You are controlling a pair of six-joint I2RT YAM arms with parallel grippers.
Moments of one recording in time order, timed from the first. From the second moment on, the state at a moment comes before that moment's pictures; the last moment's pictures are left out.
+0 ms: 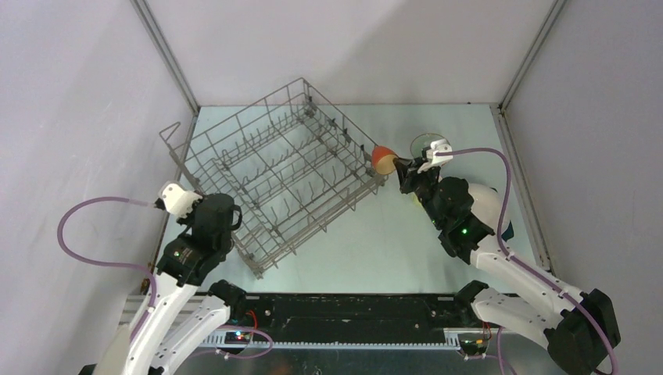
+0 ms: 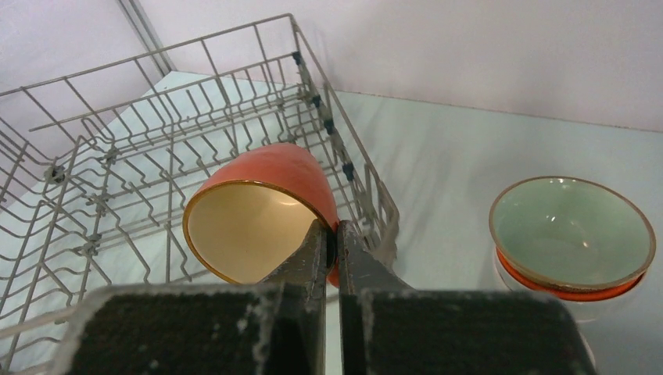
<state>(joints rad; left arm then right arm) -0.44 0.59 0.78 -0.77 -0.95 -0.96 0.63 0.95 0.61 0.37 0.22 0.16</state>
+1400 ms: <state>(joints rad) -0.50 0.64 0.81 -0.23 -0.20 -0.52 0.59 1.16 0.92 -0.63 0.15 0.47</state>
